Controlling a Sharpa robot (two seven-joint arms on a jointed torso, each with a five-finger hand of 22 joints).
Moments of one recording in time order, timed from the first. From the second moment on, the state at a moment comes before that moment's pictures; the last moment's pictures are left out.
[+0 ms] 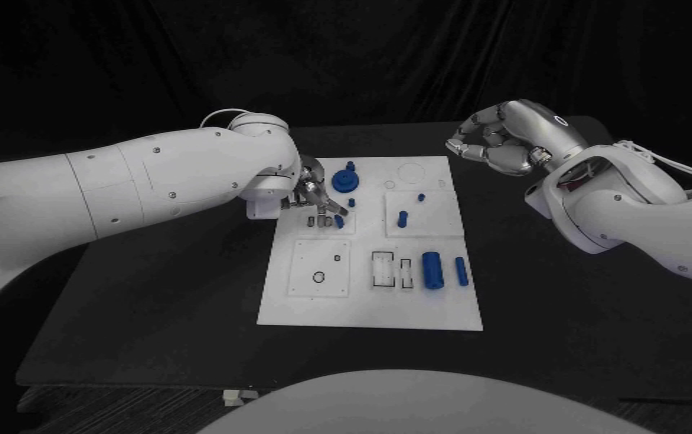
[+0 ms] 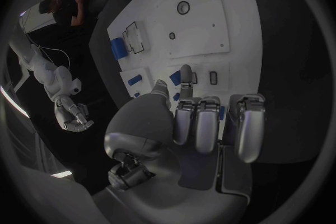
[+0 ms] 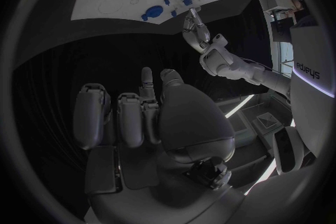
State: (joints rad) left arm 1.36 -0.58 -0.21 1.33 -0.92 0.30 -0.63; left_hand 1.09 0.17 -0.16 0.25 0.10 1.02 0.05 0.45 0.52 1.47 -0.02 1.57 1.31 1.47 -0.06 1.56 1.31 0.04 1.47 0.06 1.52 1.31; right arm 1.32 -1.02 -0.21 1.69 -1.36 -0.65 -0.03; right_hand 1.33 0.10 -0.14 0.28 0.63 0.91 0.08 0.36 0.33 1.46 -0.01 1.55 1.31 1.46 -0.07 1.46 1.31 0.04 1.47 0.03 1.33 1.31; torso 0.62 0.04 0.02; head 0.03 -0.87
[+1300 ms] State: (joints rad) left arm 1.34 -0.52 -0.21 1.25 -0.93 0.27 -0.58; left_hand 1.10 0.17 -0.12 0.21 0.14 1.02 0.06 0.38 0.52 1.47 -0.01 1.57 1.31 1.47 -0.05 1.56 1.31 0.04 1.44 0.07 1.50 1.31; right arm 1.31 -1.01 -0.21 1.67 -1.36 -0.62 -0.04; right_hand 1.33 0.10 -0.14 0.28 0.63 0.91 0.08 0.35 0.33 1.46 0.00 1.54 1.31 1.46 -0.07 1.46 1.31 0.04 1.47 0.03 1.33 1.31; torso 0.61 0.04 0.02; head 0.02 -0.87
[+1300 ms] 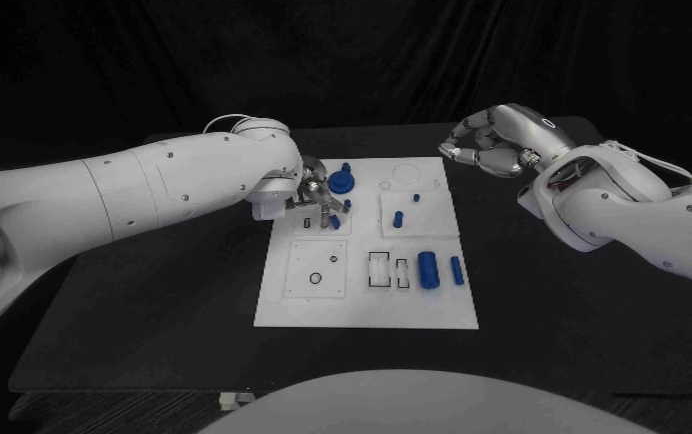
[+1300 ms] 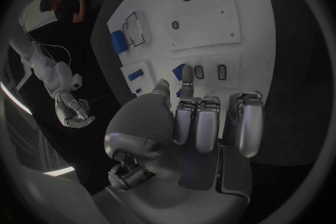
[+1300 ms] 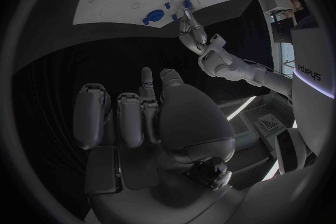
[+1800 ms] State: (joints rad) left arm 1.34 -0.52 -0.21 1.24 -0.93 0.29 -0.58; left_hand 1.10 0.17 -0.11 0.21 0.14 1.04 0.05 0.37 0.52 1.47 -0.01 1.57 1.31 1.47 -0.05 1.56 1.31 0.04 1.44 0.07 1.50 1.31; right arm 1.31 -1.01 -0.21 1.67 -1.36 -0.62 -0.04; right_hand 1.34 0.09 -0.13 0.28 0.64 0.91 0.08 0.35 0.33 1.46 0.00 1.54 1.31 1.46 -0.06 1.45 1.31 0.04 1.47 0.03 1.33 1.31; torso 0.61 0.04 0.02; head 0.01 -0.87
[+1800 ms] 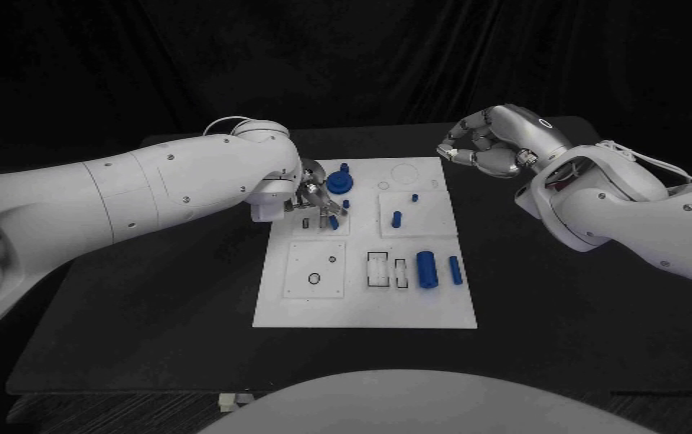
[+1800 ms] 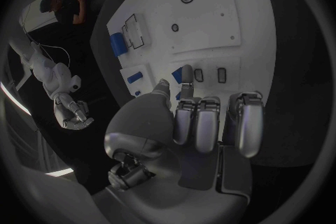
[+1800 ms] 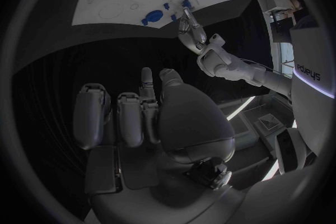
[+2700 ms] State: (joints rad) left arm 1.33 -0.51 -0.21 1.22 -0.93 0.30 -0.58; left_hand 1.11 0.17 -0.08 0.18 0.18 1.05 0.05 0.34 0.53 1.47 -0.01 1.57 1.31 1.47 -0.05 1.56 1.31 0.04 1.44 0.06 1.49 1.31; right arm 1.31 -1.01 -0.21 1.67 -1.35 -0.62 -0.04; right_hand 1.34 0.09 -0.13 0.28 0.64 0.91 0.08 0.35 0.33 1.46 0.00 1.53 1.40 1.46 -0.07 1.45 1.31 0.04 1.47 0.03 1.33 1.31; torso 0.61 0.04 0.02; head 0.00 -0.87
